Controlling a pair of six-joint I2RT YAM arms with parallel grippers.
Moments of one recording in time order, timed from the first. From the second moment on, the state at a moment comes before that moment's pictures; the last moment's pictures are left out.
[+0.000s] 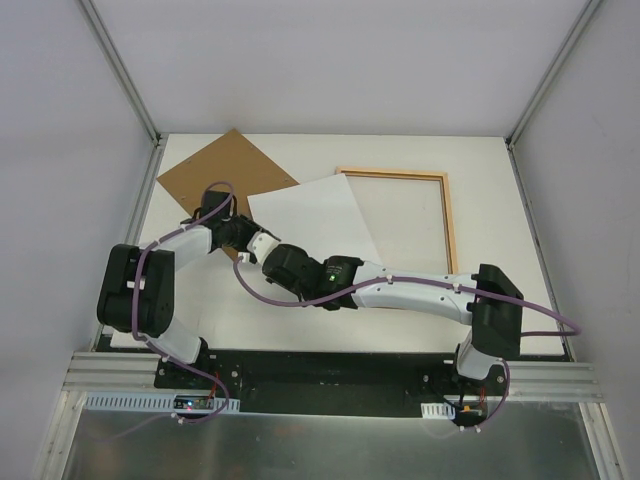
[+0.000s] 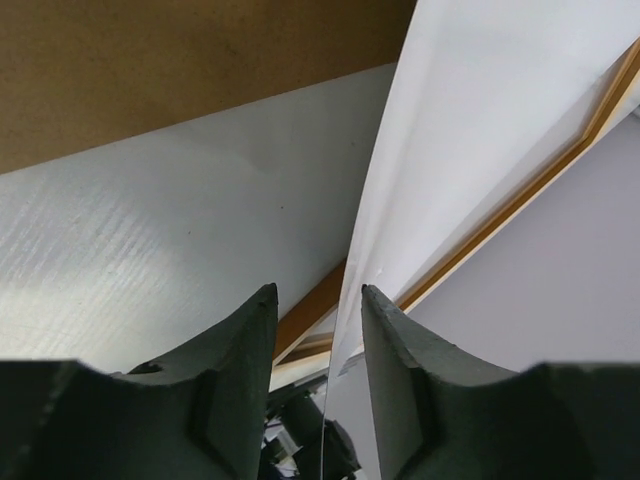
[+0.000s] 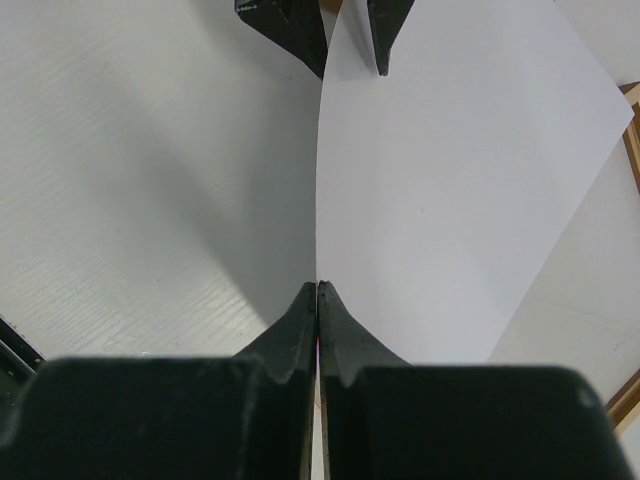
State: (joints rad) left arm -0.15 1.57 0.80 -0.24 0.49 -1.26; right arm 1.30 1.71 1.40 -0.54 0.49 -0.03
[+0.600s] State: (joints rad) left arm -0.16 1.60 0.84 -0.23 0.52 -1.19; right arm 1.30 1.58 1.31 -0.55 0.49 -0.01
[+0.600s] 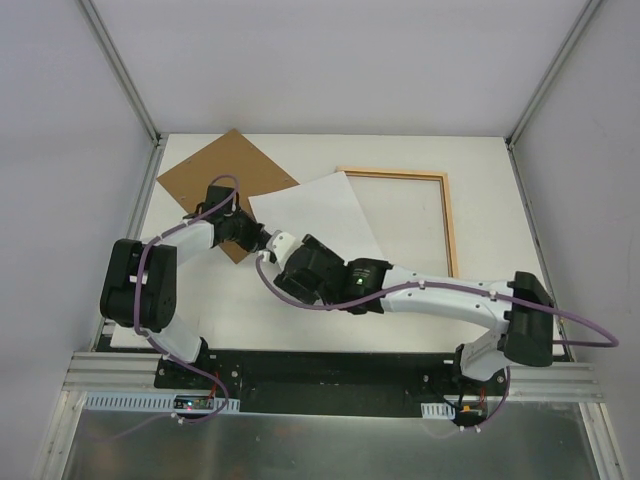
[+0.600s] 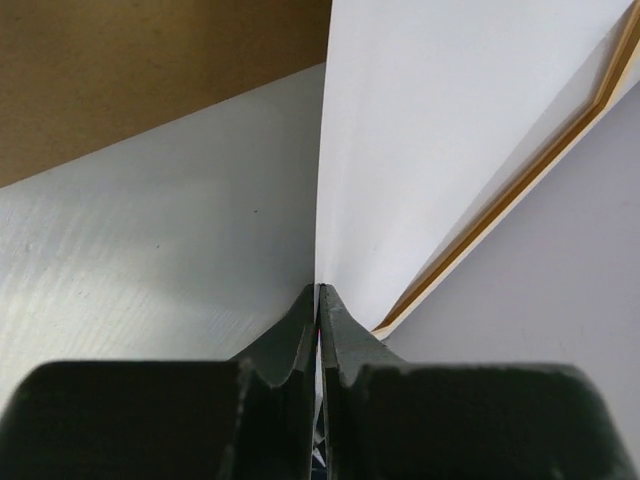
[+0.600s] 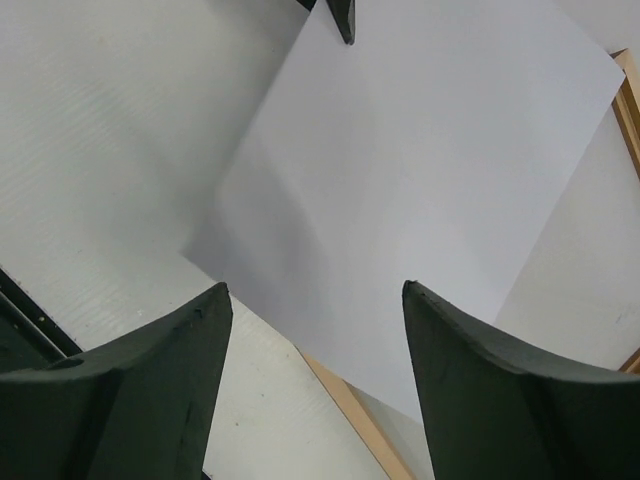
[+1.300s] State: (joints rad) left arm -0.16 1.70 0.96 -0.22 0.63 -0.98; right arm 0.89 1.17 1.16 -0.71 0.38 0.20
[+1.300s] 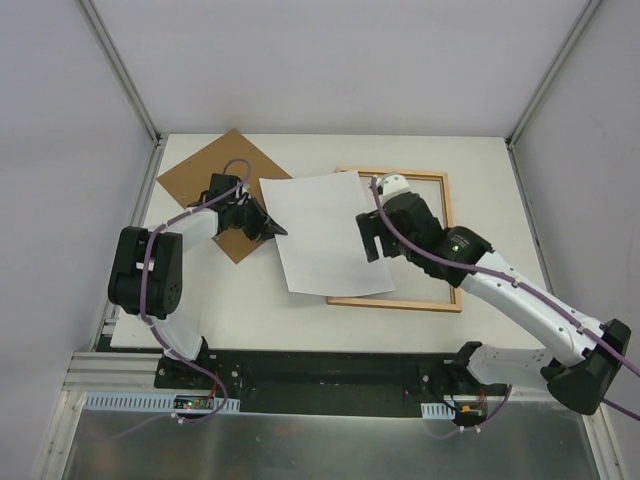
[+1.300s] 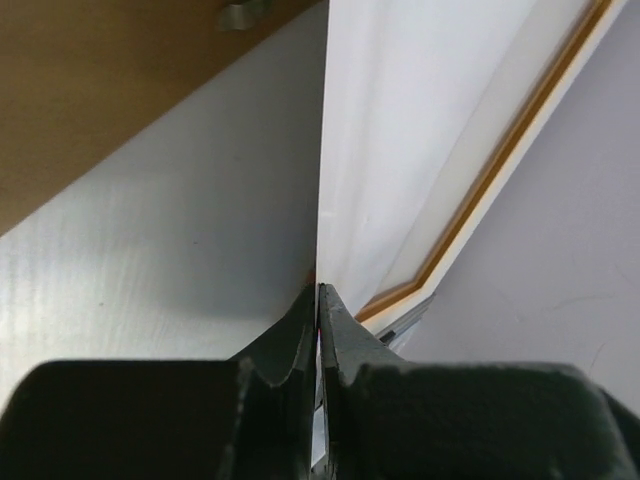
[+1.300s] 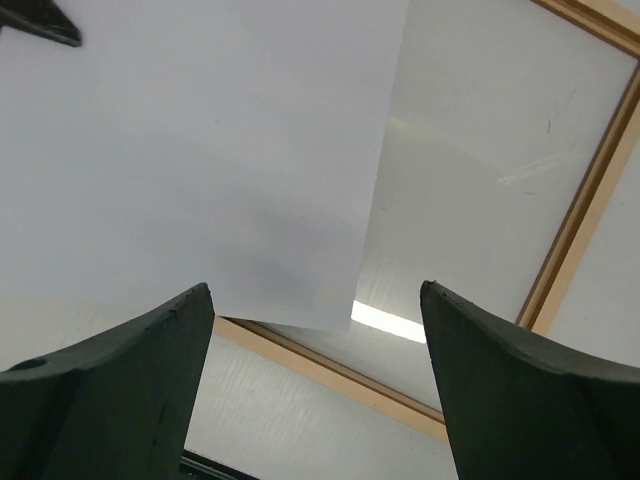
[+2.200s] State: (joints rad) left arm -0.31 2.01 1.39 -0.20 0.88 -0.86; right arm 0.07 1.44 1.18 -0.67 0.02 0.41
